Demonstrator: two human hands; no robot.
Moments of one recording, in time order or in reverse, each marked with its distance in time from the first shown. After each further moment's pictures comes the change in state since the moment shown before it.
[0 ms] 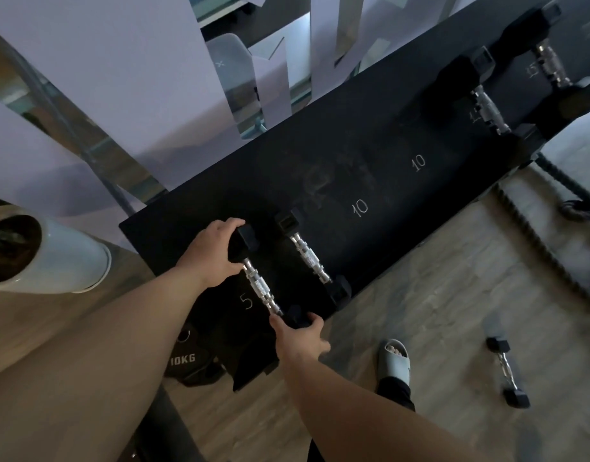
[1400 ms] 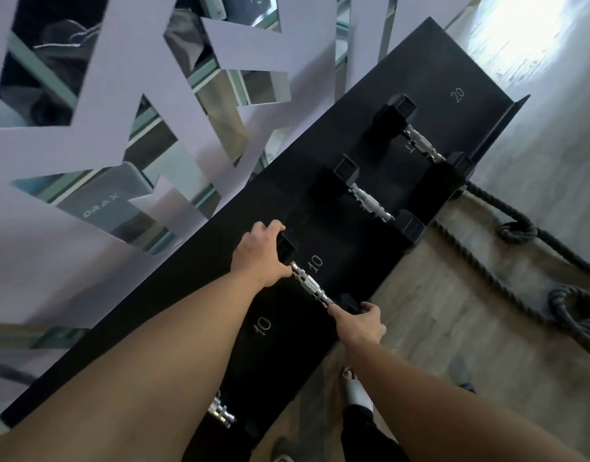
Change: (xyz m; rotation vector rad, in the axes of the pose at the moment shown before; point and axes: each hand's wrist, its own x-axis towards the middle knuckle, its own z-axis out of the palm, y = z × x) left_hand 0.224 0.359 -0.039 0.195 0.065 0.162; right_hand 0.147 -0.256 -0.290 0.213 0.218 -0.124
